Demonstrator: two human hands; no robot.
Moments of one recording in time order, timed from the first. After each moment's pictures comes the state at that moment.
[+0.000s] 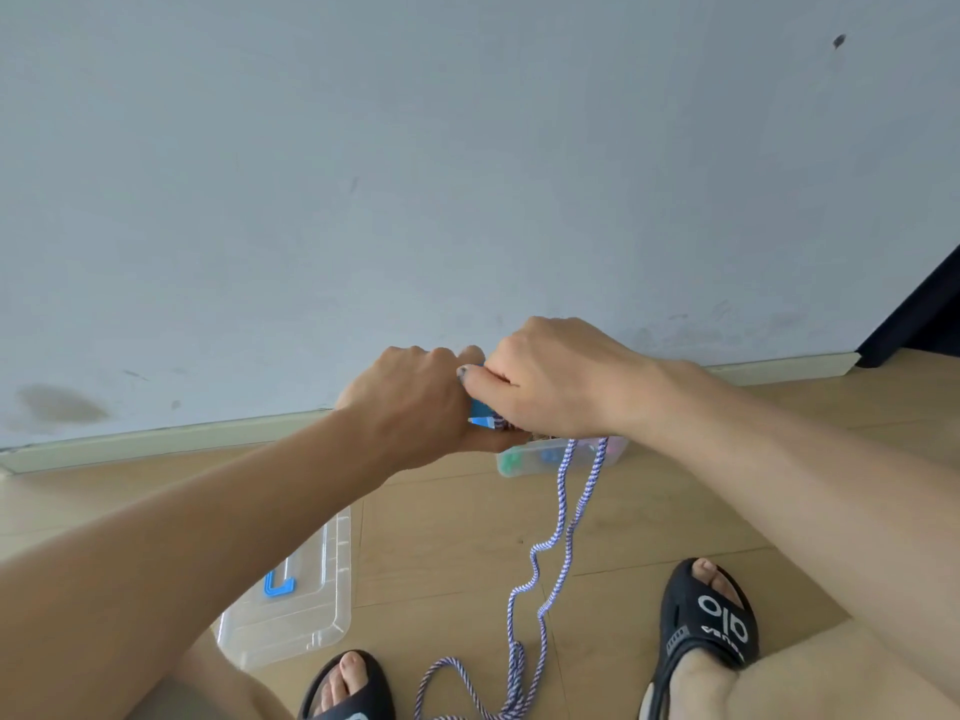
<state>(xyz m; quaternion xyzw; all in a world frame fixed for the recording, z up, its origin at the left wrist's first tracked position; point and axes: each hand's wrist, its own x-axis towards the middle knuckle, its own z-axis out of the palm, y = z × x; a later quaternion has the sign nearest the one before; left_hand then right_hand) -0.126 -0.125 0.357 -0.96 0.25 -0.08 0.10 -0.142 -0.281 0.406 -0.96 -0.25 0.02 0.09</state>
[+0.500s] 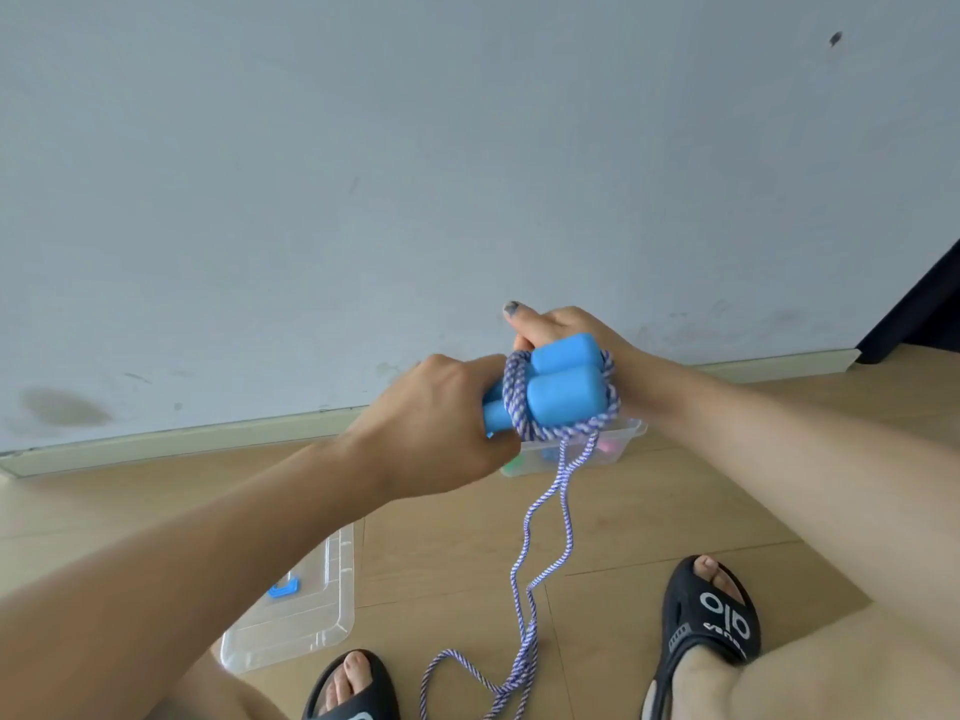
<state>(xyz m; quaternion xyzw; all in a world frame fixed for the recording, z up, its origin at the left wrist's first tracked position) -0.153 -0.126 0.368 -0.92 0.31 -0.03 -0.23 -0.111 -0.306 0.375 -0.86 -0.04 0.10 0.50</state>
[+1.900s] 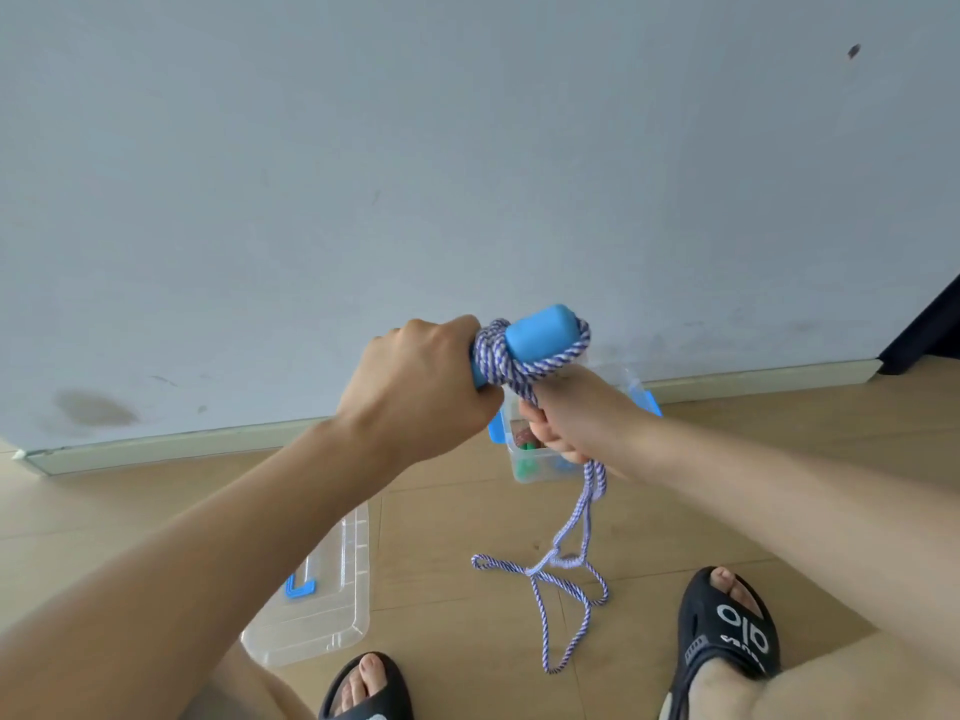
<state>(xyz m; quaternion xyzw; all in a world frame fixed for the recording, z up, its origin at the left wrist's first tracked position) -0.143 -0.117 0.387 -0.96 0.17 -0.16 -0.13 -0.155 -0.283 0.375 -0.81 0.06 0.23 0.54</state>
